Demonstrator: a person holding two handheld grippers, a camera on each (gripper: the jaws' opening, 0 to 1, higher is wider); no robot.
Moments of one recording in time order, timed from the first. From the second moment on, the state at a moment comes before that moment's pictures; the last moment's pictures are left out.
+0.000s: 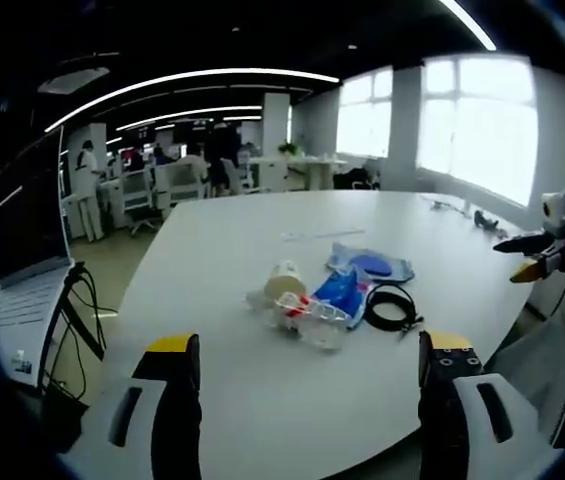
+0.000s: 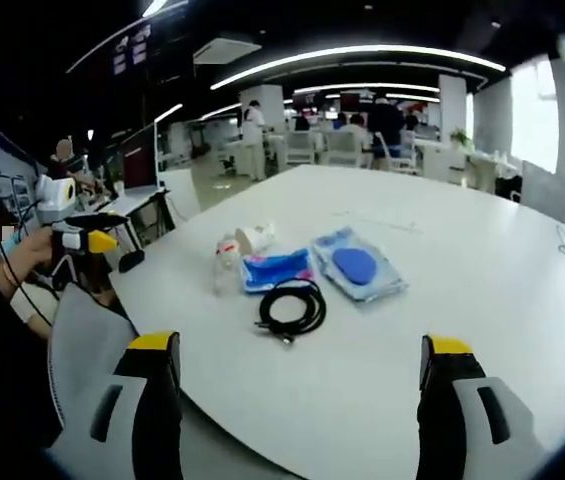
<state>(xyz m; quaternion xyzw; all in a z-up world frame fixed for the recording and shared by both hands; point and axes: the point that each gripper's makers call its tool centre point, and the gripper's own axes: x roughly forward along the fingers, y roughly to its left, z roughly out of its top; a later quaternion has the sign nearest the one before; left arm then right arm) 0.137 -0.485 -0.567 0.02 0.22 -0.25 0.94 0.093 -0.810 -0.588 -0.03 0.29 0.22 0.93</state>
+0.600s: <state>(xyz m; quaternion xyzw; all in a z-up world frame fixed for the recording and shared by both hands) 0.139 -0.493 -0.555 0.03 0.19 -0.26 0.95 0.094 -0.806 -0.594 -0.04 0.30 0.23 0.93</state>
